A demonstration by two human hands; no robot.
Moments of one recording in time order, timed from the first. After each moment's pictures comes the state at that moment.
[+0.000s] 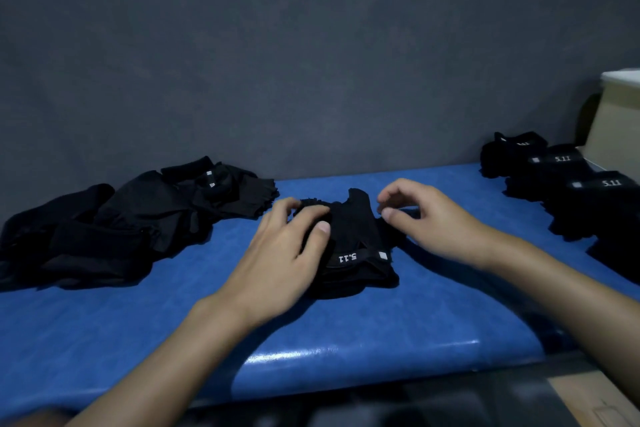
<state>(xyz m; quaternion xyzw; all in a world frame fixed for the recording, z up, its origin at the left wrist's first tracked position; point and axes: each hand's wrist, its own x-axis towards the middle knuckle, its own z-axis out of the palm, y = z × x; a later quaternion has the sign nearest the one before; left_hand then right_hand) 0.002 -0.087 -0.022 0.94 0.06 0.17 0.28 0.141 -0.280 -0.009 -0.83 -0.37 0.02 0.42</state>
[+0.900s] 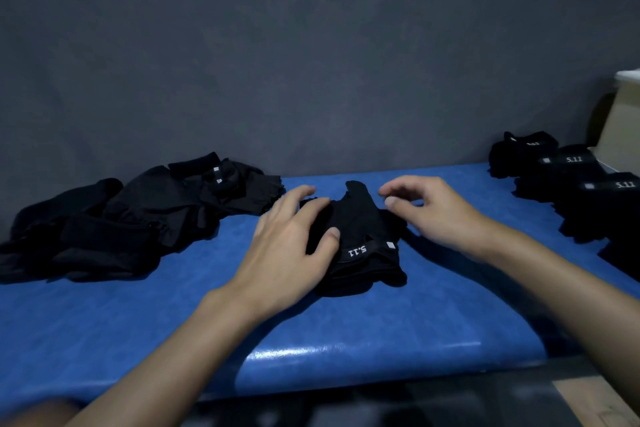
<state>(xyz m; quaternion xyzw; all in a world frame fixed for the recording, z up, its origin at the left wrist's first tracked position) 0.008 -0.085 -0.023 0.95 0.05 0.21 0.23 0.144 -0.268 -0.003 -0.82 -0.33 0.03 0.46</state>
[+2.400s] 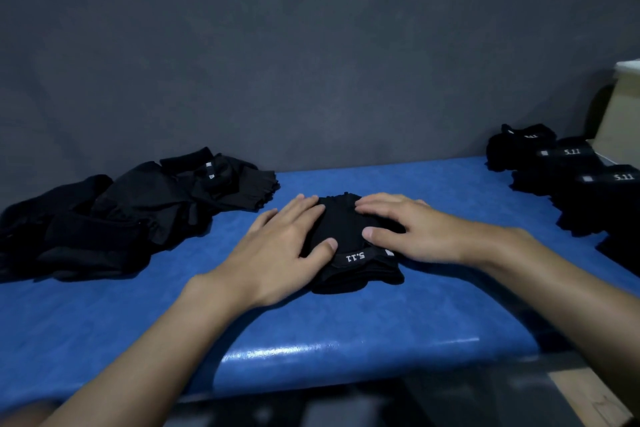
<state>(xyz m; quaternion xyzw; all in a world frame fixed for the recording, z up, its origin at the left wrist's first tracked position) 0.017 -0.069 -0.028 0.99 0.02 0.05 0.14 0.144 -0.267 -0.017 -0.87 -0.46 0.07 0.18</state>
